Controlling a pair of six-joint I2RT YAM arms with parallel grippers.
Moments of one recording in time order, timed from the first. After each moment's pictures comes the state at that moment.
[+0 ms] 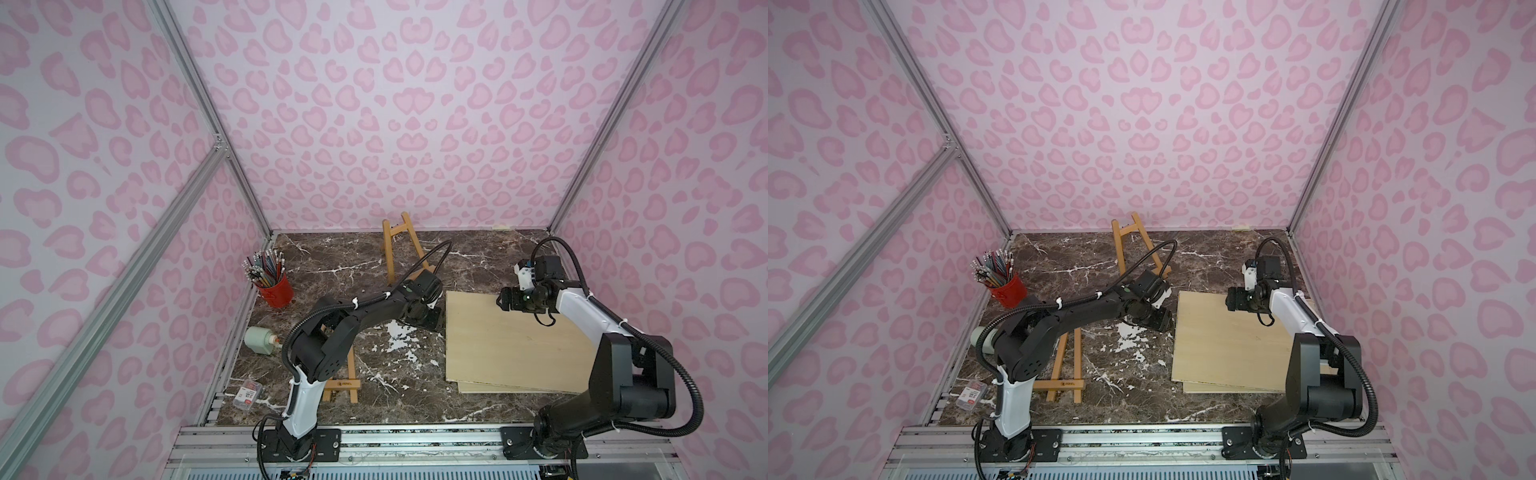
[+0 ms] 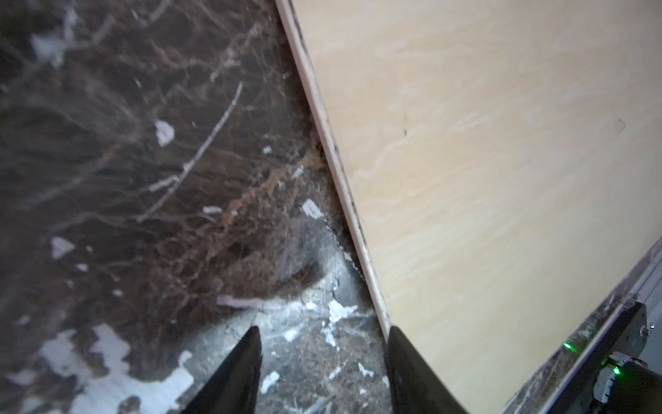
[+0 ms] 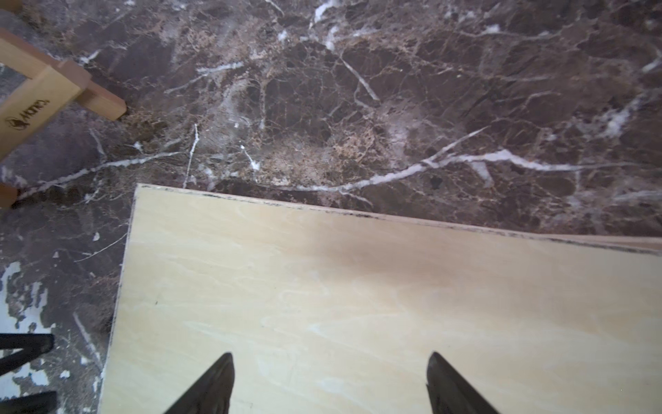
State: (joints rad) left arm -0.81 2.02 1.40 -0.52 0.26 -0.42; right arm -0.06 1.51 1.00 -0.59 -0.23 0.03
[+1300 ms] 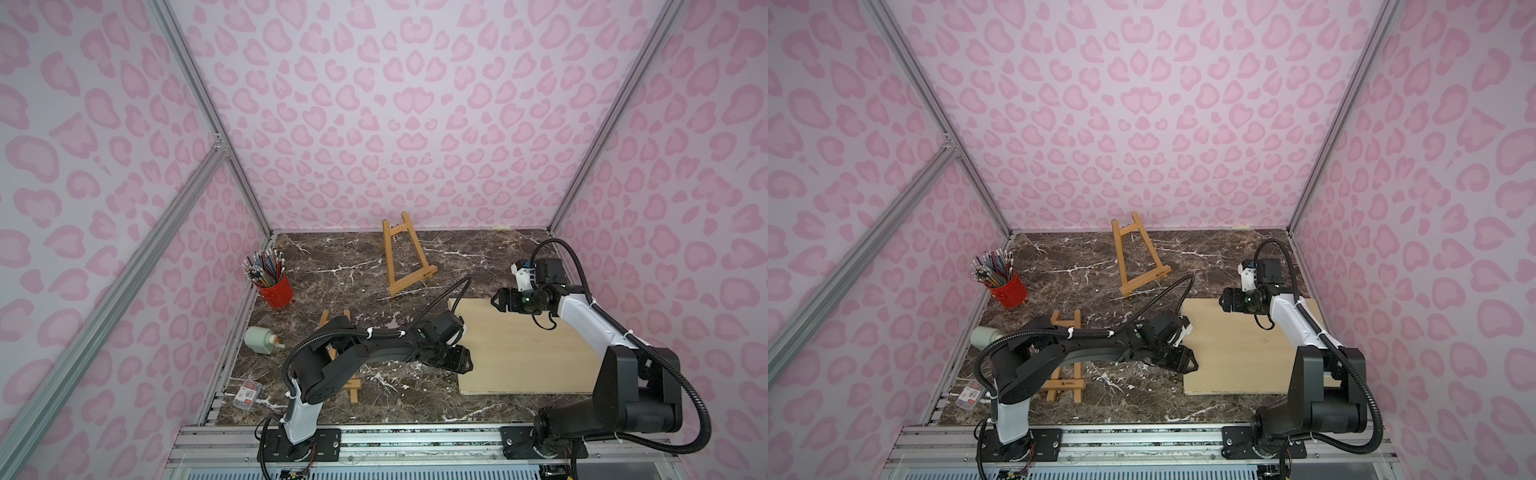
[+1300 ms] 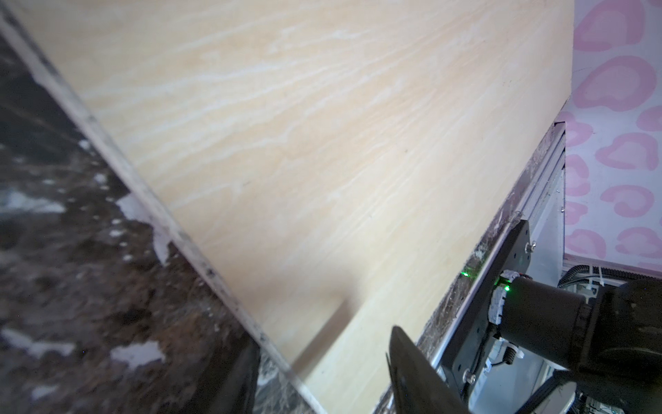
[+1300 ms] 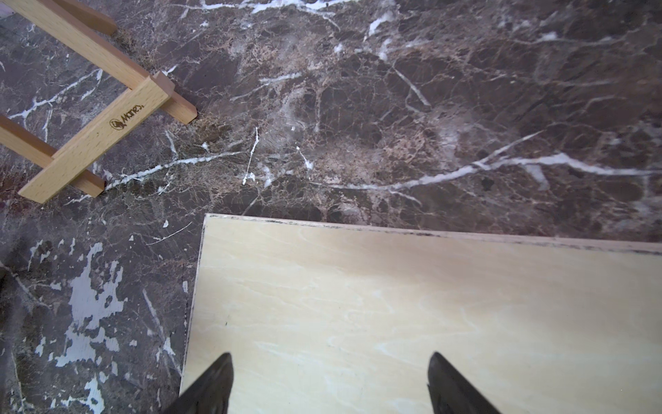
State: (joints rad) left arm -1.06 1.95 1.17 -0.18 0.37 -0.70; right arm -0.04 1.46 0.96 -0.57 -0.33 0.04
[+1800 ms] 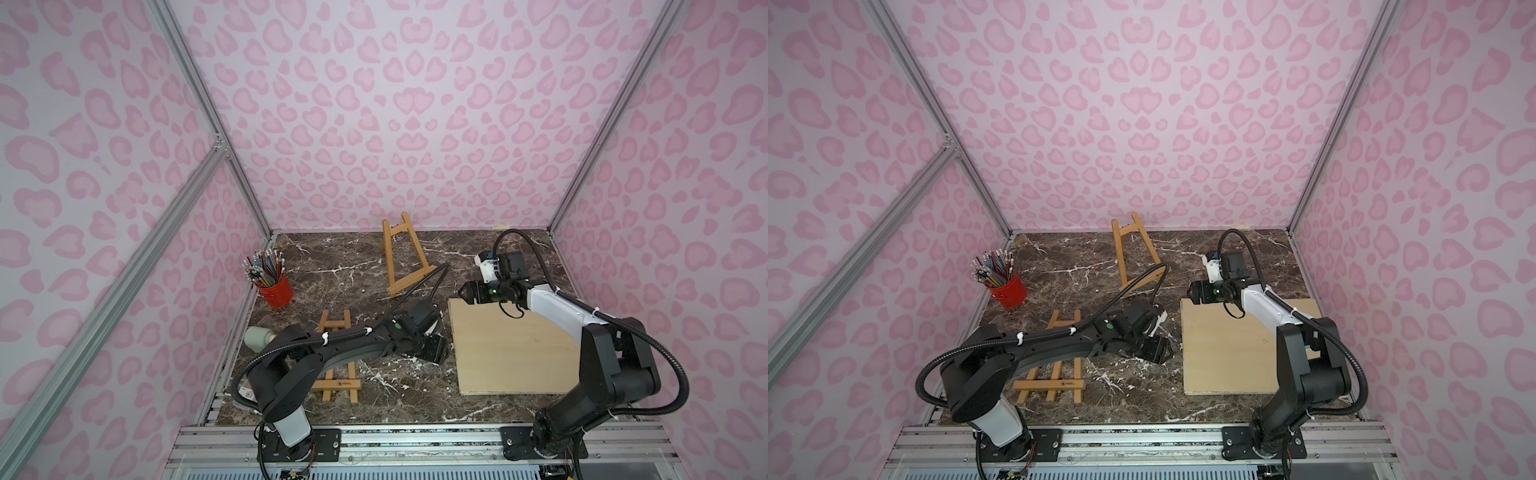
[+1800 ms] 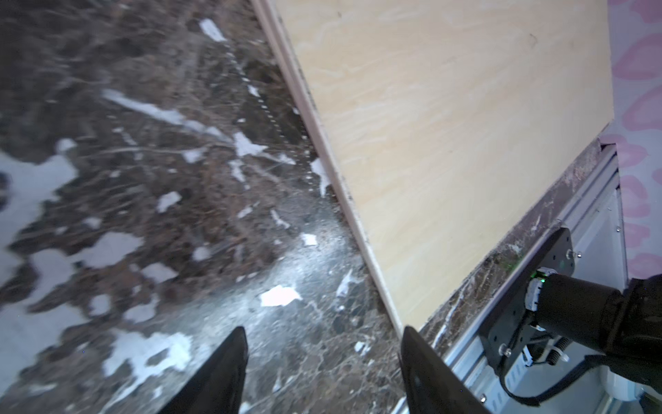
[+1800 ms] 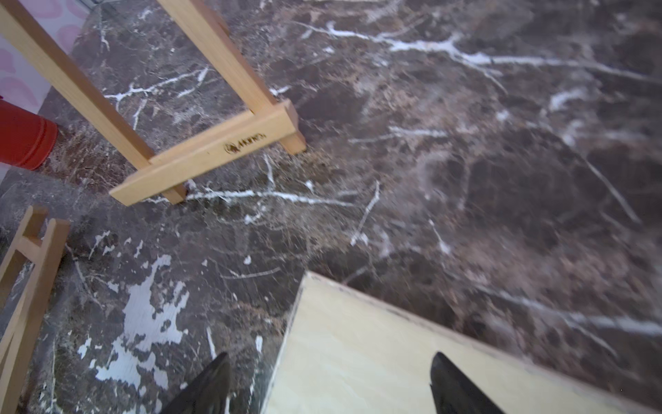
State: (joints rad) left arm -0.94 1.66 1.04 -0.39 0.20 -0.60; right arm 0.23 1.66 1.07 -0.31 -0.34 0.09
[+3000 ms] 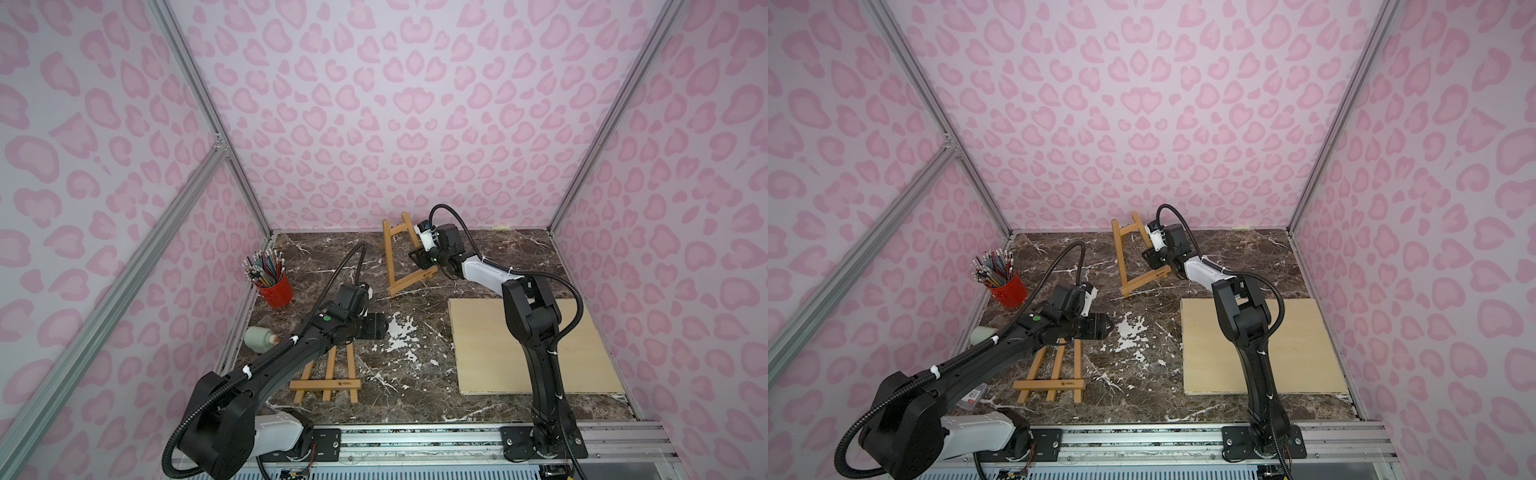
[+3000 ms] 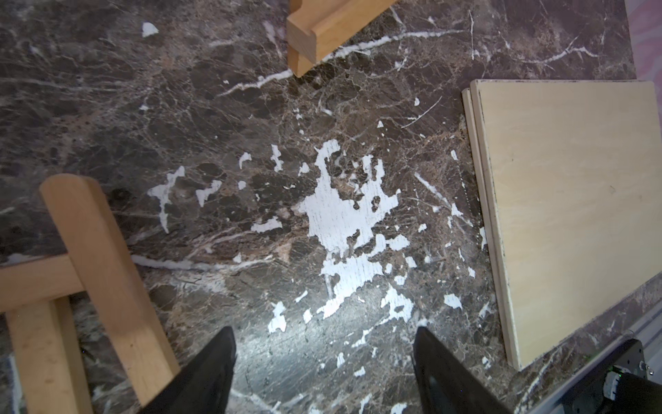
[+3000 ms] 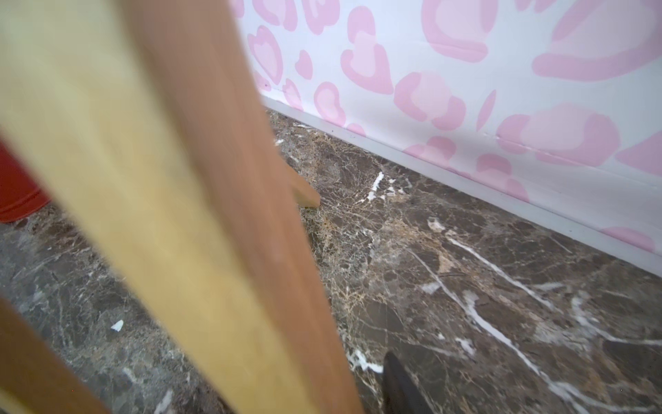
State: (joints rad) left arm -0.51 1.29 0.81 -0.48 0.17 -0.44; right arm 0.42 2.28 1.72 -0.04 -0.29 -0.04
